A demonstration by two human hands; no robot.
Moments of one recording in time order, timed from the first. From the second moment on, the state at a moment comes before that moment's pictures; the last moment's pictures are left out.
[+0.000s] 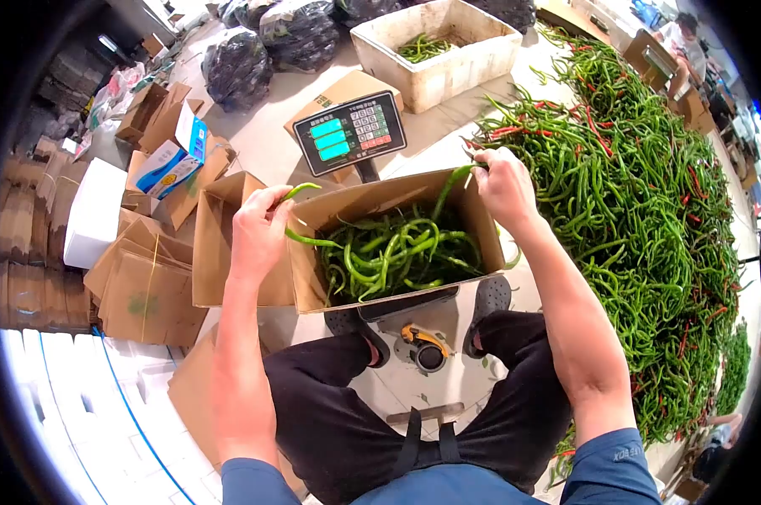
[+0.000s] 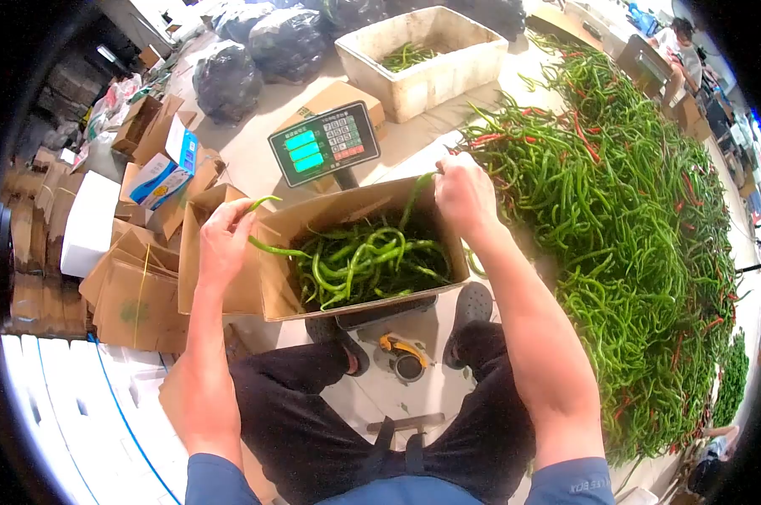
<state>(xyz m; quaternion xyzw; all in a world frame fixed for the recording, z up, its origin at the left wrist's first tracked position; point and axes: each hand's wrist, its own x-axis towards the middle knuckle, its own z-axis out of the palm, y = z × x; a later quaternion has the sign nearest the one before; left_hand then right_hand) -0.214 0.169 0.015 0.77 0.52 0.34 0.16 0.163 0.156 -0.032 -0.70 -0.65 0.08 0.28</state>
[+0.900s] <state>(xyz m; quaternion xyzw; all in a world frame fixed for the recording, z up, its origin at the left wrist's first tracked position) -0.189 0.153 -0.043 0.89 0.28 -0.07 0.34 0.056 0.150 -0.031 -0.41 -0.76 0.39 0.33</state>
